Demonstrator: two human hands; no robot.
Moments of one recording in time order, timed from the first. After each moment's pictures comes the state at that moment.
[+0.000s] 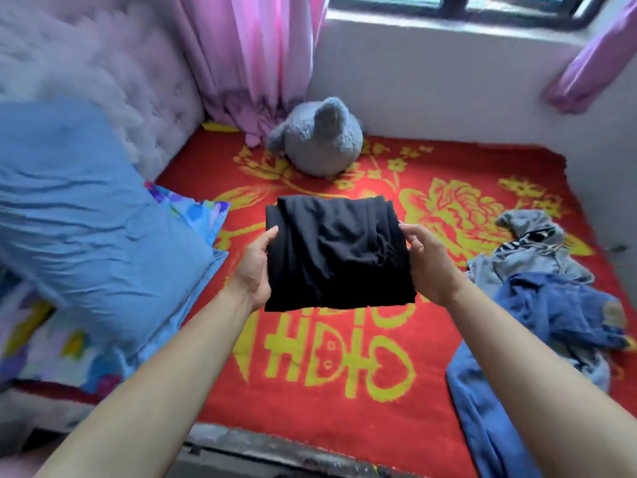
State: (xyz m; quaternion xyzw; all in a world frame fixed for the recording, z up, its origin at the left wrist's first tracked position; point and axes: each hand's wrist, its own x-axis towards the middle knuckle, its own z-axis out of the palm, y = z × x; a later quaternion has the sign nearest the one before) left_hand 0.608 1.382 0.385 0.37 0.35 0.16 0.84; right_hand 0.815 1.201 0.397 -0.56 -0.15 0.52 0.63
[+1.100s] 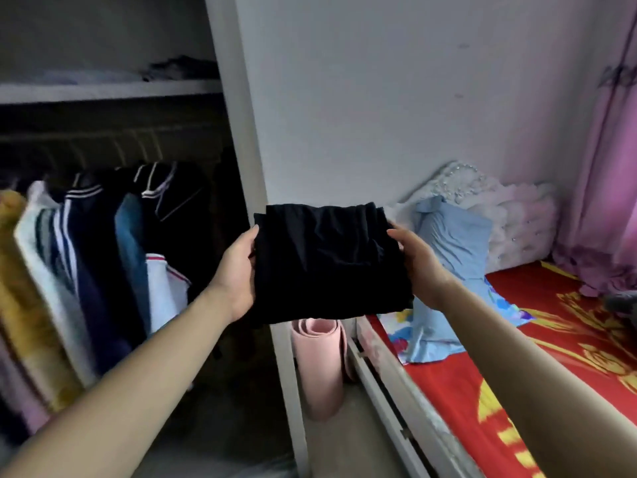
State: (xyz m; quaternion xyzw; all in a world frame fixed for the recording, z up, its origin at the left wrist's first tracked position) left_hand 0.009 0.930 0.646 0.35 0.48 0.65 0.47; right_hand 0.275 1.046 0.634 -0.24 -0.60 0.64 0.42
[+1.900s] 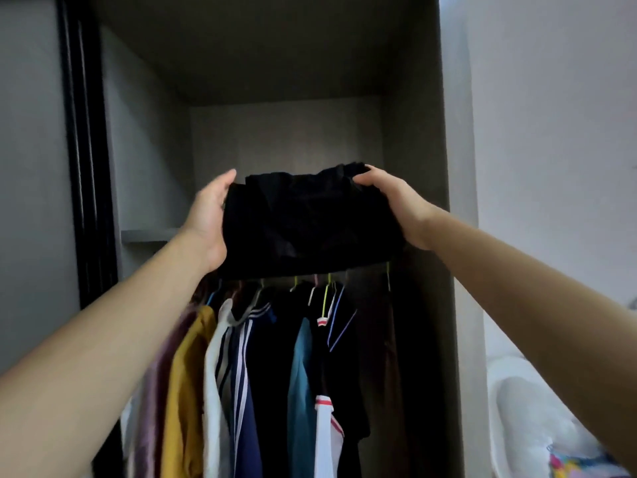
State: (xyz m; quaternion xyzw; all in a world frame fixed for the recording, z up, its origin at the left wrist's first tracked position) left_hand -0.347 0.821 0.917 0.44 0.45 0.75 0.20; right_hand -0.126 0.989 0.926 -0.05 -0.78 0.47 0.40
